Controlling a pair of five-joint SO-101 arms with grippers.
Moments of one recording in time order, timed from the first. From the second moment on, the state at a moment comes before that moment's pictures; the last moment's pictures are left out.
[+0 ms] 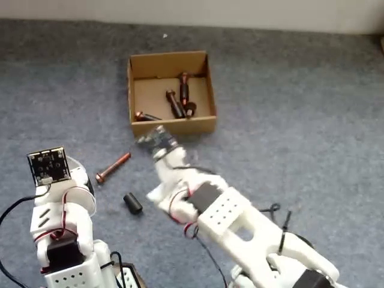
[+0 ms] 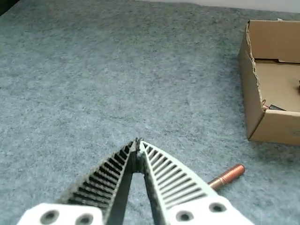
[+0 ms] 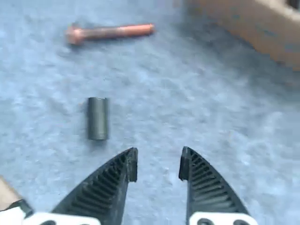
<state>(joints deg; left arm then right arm) -24.0 -104.1 85.7 54.3 1.4 -53.3 -31.0 50.3 45.8 -4.7</state>
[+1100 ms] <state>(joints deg) -24.1 -104.1 85.1 54.3 1.4 -62.4 -6.5 45.6 26.7 -6.0</state>
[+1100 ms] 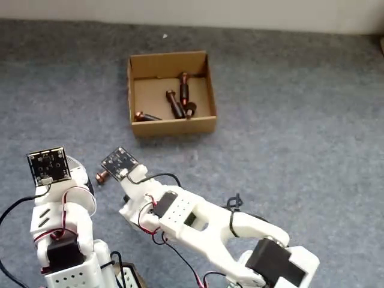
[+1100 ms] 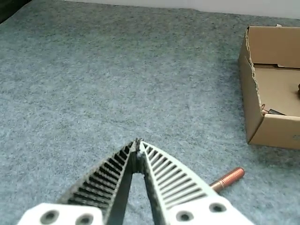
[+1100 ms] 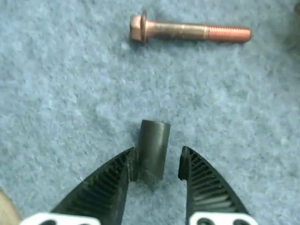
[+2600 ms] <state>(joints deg) -24.0 -104.1 85.5 50.6 1.4 -49.4 3.9 31.3 55.6 2.5</state>
